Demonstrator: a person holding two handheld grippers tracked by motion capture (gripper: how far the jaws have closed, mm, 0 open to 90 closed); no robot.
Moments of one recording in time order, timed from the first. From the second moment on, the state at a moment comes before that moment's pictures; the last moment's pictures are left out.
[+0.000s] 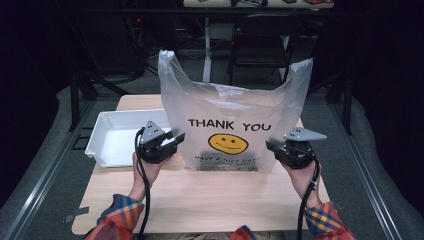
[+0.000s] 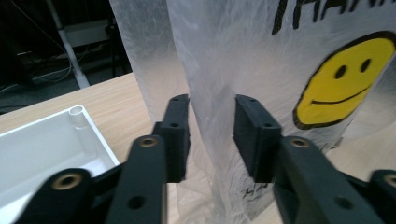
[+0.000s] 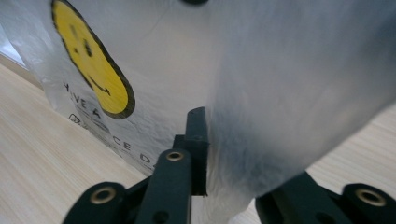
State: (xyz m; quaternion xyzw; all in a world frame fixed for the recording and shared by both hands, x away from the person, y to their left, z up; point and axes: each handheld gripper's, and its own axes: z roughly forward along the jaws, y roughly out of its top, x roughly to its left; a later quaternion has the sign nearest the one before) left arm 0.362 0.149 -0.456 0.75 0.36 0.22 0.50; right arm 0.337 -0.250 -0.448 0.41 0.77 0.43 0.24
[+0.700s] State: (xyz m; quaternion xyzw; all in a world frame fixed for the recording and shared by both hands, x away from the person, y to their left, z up) left arm 0.387 0.127 -0.509 0.82 0.37 0.14 0.41; right arm 0.374 -0.255 -0.506 0.47 0.79 0.38 0.15
